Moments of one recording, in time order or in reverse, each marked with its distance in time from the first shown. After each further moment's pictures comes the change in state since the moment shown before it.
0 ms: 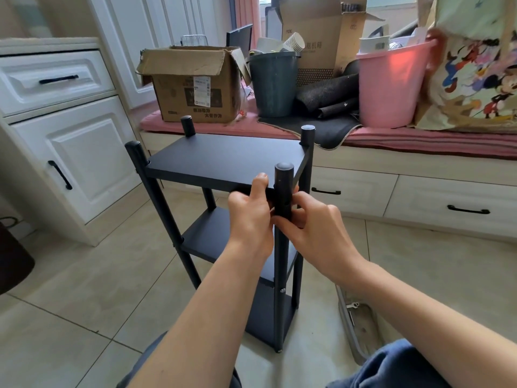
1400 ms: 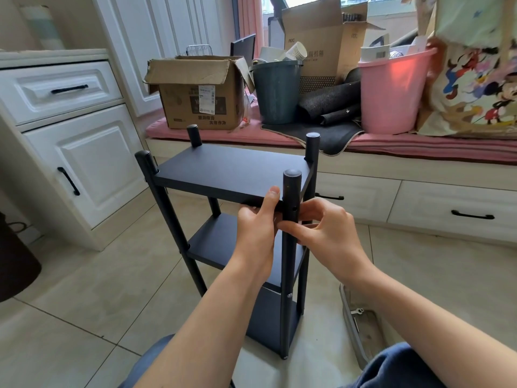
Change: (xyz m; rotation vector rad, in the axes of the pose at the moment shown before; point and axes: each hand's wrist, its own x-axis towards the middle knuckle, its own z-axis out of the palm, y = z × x) left_hand -0.010 -0.007 -0.016 0.091 -0.100 -0.009; right_hand 0.001 -0.001 -0.005 0.005 0.102 0.098
